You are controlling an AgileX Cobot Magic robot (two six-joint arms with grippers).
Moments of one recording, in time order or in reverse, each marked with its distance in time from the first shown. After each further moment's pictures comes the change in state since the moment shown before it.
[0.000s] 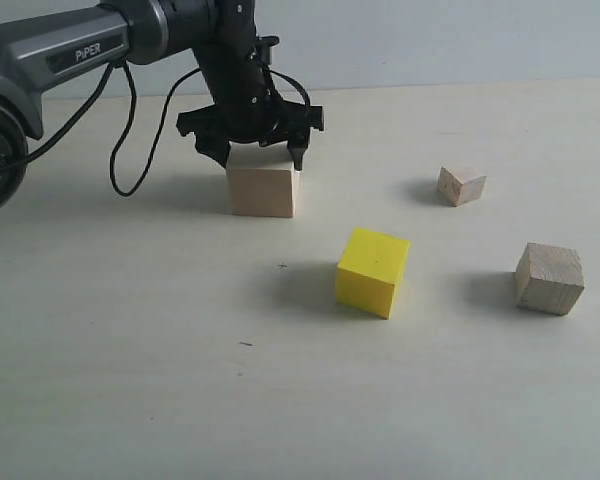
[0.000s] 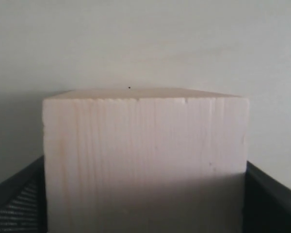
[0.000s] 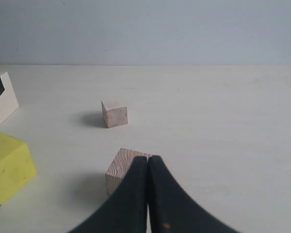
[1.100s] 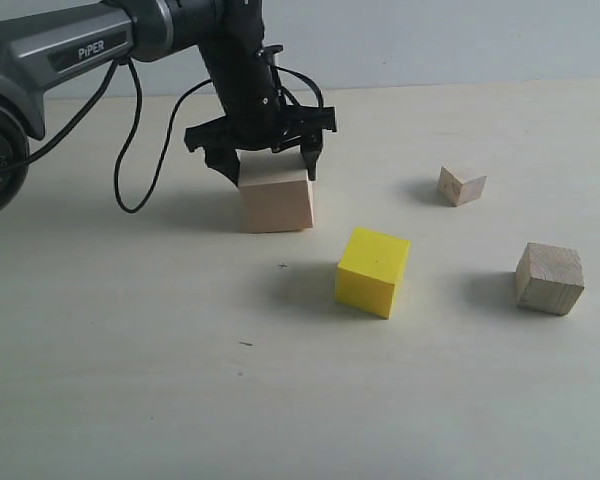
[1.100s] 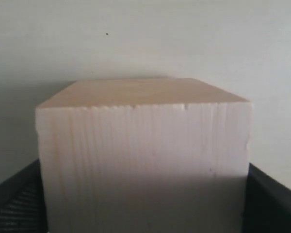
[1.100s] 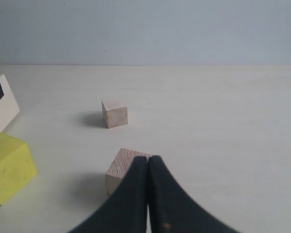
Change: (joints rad) left arm -0.027 -0.006 -0.006 -0.083 0.096 -0.085; right arm 0.000 0.000 0.000 0.000 0.000 0.000
